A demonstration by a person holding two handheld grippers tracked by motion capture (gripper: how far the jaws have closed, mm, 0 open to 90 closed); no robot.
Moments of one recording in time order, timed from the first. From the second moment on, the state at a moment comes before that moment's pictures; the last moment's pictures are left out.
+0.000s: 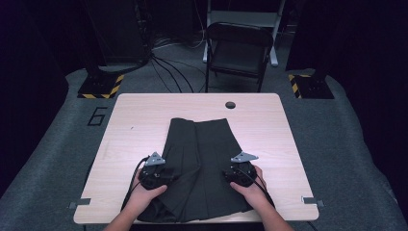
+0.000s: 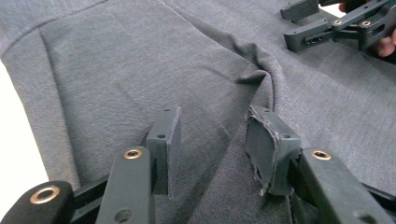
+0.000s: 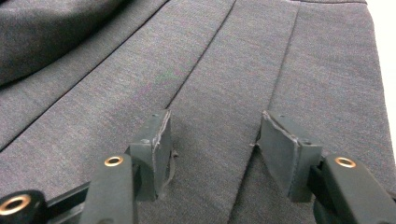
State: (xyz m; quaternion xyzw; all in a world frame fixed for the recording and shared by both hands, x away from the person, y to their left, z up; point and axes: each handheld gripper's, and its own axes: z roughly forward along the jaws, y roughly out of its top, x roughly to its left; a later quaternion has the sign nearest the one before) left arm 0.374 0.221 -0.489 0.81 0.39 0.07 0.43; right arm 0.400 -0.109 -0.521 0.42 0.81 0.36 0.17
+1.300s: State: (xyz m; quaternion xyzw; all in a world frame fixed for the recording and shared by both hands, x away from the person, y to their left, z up) left arm 0.344 0.147 -0.468 0.85 0.29 0.00 0.44; right arm 0.400 -0.109 -0.521 0.42 0.81 0.36 0.17
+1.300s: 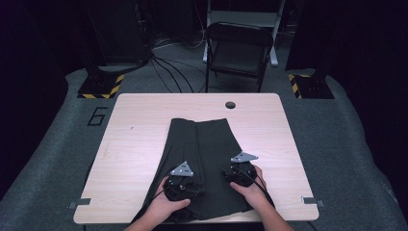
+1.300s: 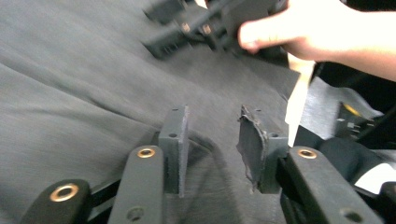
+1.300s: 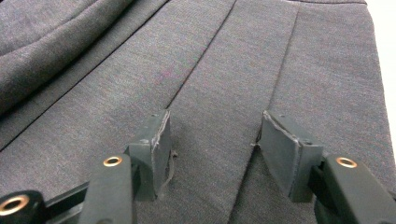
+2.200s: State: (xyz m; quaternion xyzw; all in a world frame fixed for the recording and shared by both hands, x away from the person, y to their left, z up) left arm 0.376 0.252 -0.492 0.81 0.42 0.14 0.39; right arm 0.398 -0.100 -0.514 0.42 0.82 0.34 0.18
